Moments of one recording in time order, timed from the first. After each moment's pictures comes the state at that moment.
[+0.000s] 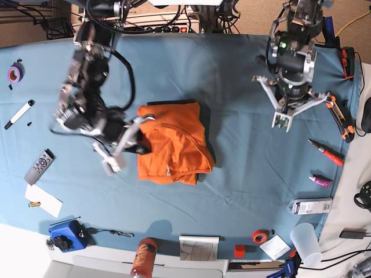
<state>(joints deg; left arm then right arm) 16.1 -18.2 13.9 126.1 14.0 5.4 68.5 4.4 5.0 14.0 105.9 32.9 35.8 -71.5</state>
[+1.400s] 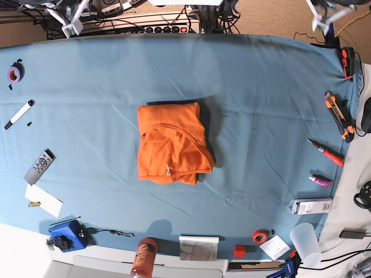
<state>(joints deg) 56.5 -22.0 -13.6 117.3 -16.4 -8.6 65.8 -51.0 10.7 37.8 119.3 38.3 39.0 -77.4</state>
